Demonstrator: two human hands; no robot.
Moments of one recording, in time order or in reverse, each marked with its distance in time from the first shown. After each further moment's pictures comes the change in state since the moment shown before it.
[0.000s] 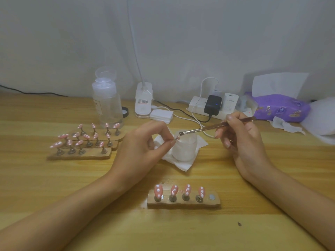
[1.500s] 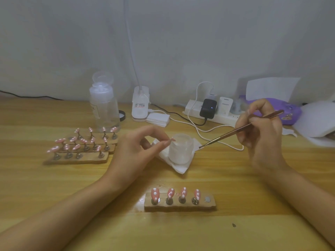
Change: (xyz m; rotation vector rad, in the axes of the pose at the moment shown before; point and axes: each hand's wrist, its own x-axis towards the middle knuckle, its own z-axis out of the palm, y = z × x) left_hand 0.002 0.000 -0.004 -0.134 0.002 -0.071; right_hand 0.010 -0.018 -0.028 -0.005 -0.017 -0.323
